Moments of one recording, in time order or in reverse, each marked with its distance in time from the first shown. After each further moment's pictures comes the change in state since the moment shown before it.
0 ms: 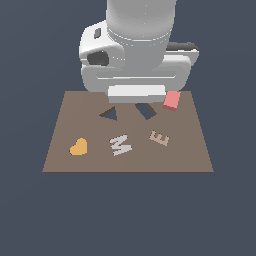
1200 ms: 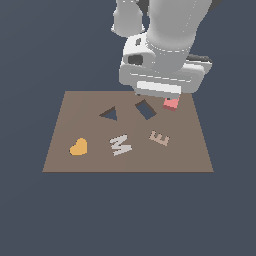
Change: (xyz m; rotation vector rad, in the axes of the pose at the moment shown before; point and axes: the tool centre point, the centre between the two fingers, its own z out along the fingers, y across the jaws) arm -0.052 -0.066 0.050 0.008 0.011 0.193
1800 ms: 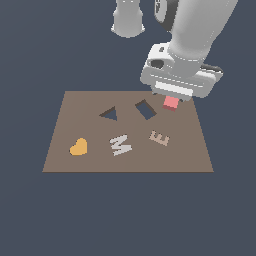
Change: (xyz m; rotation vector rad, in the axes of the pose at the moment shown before) arm -0.041 -0.054 0.041 0.006 0.008 0.151
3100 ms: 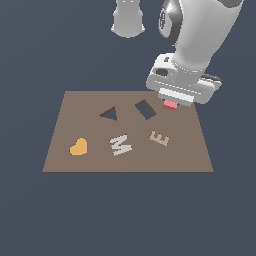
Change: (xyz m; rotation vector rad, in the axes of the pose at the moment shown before) arm -0.012 -0.018 0.033 0.002 0.004 0.049
